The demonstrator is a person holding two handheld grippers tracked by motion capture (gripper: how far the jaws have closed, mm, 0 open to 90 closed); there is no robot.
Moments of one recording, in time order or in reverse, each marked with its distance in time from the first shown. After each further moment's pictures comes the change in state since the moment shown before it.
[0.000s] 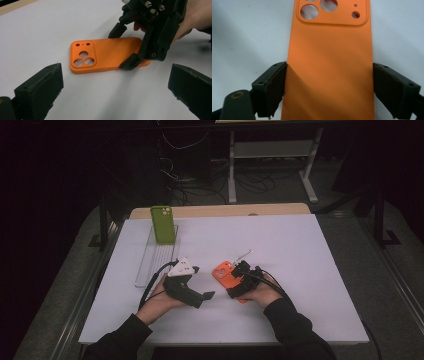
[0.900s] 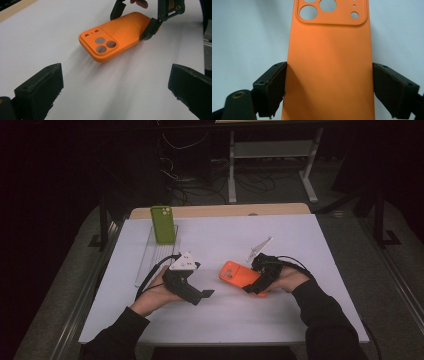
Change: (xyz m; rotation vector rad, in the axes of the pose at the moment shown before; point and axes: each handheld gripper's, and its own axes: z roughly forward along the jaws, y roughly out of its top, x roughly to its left) left arm 0.003 0.028 -0.010 0.081 -0.047 0.109; right arm -0.052 -0.004 -0.047 -0.032 0.236 -0.327
